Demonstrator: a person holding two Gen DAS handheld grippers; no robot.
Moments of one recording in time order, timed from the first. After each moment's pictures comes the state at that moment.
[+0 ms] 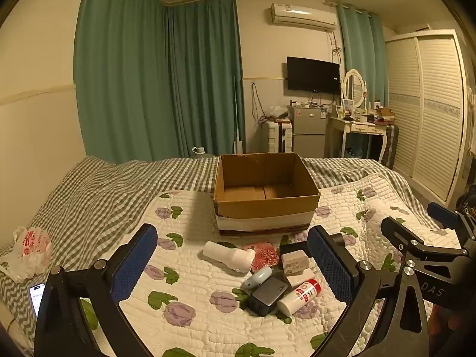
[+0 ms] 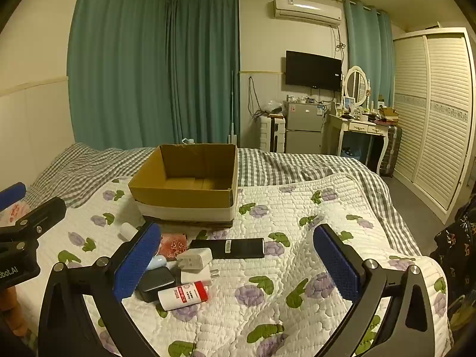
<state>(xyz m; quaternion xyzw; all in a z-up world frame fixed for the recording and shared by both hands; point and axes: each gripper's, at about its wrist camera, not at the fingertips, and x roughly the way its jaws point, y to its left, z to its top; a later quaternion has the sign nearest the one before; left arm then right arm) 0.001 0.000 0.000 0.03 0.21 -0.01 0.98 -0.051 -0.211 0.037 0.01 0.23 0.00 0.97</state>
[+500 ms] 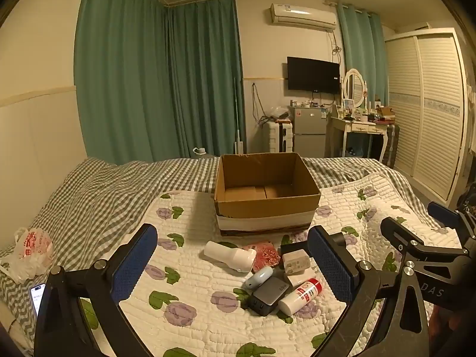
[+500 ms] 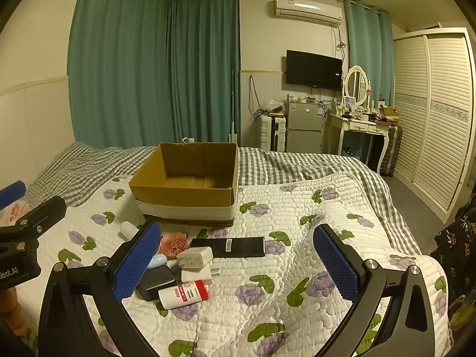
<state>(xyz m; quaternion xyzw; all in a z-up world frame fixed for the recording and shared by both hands) 0.001 0.000 -0.003 0.04 0.21 -0.01 0.98 -0.051 -0.210 0.038 0.01 0.23 0.00 0.97</state>
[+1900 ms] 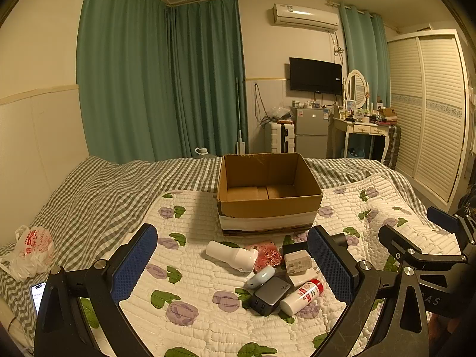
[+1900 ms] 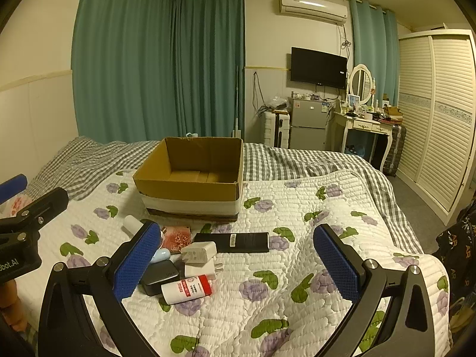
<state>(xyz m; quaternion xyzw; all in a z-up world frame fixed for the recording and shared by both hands) 0.000 0.003 -0.001 0.03 0.21 0.00 0.98 -0.051 -0.204 0.033 0.00 0.24 0.00 0.97</state>
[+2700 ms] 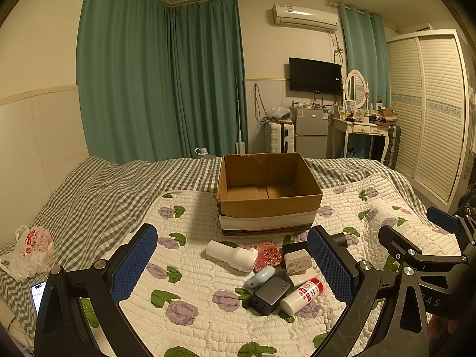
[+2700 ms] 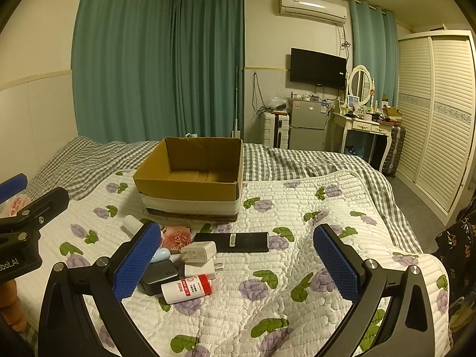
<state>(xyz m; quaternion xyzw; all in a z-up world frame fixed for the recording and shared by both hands) -0.001 0.003 -0.001 0.03 0.21 0.00 0.98 -0.052 -0.205 0.033 0.01 0.24 0.01 0.97</state>
